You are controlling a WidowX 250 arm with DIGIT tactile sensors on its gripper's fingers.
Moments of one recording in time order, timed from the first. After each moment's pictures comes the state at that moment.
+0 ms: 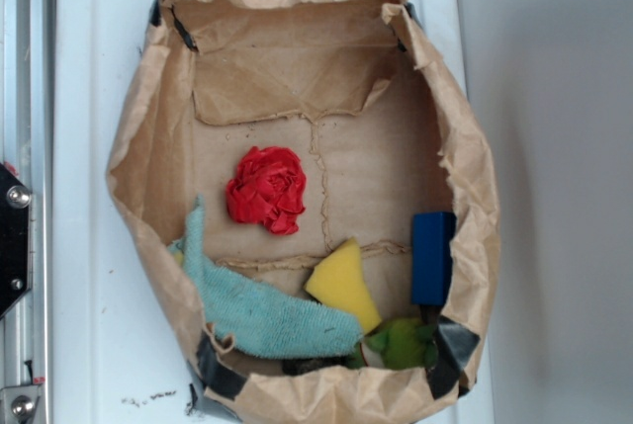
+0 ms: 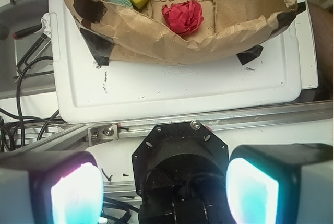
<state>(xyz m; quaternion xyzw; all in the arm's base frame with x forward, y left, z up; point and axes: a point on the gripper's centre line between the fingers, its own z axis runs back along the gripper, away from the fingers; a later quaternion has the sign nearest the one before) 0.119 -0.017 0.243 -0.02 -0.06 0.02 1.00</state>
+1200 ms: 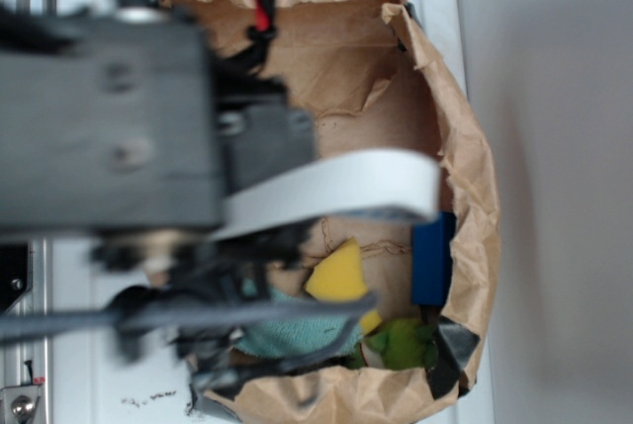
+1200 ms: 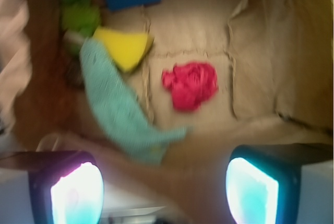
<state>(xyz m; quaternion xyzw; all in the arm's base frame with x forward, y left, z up) 0.245 0.006 0.161 -0.01 -0.04 0.06 1.00</state>
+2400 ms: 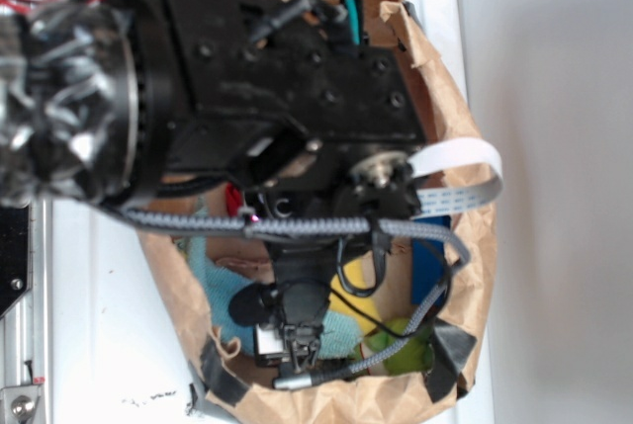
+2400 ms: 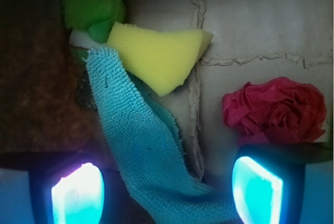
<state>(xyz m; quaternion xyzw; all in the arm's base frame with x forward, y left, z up) 0.267 -0.018 0.102 -0.14 0.00 0.03 0.99</state>
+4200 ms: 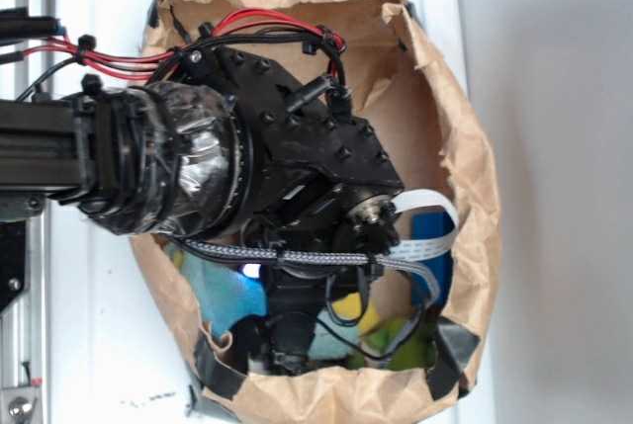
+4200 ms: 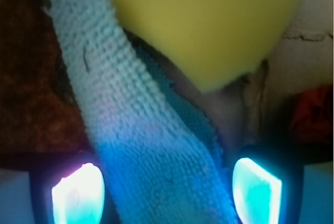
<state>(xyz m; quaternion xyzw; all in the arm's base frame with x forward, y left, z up) 0.264 -0.053 0.048 -0.20 0.03 -0.02 0.98</state>
